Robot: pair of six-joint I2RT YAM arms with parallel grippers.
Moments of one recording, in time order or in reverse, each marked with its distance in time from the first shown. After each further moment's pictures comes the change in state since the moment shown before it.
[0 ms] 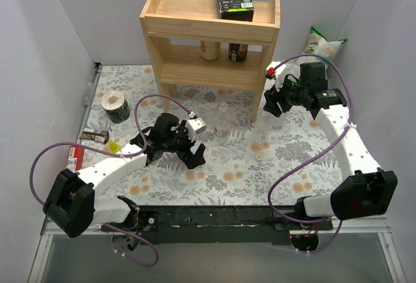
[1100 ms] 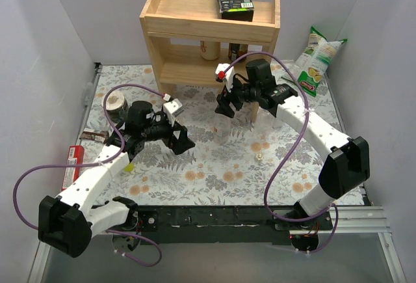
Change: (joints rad) left arm 0.226 -0.167 0.091 -0.098 0.172 -0.011; right arm 0.380 0.235 0.143 0.266 -0.022 0.140
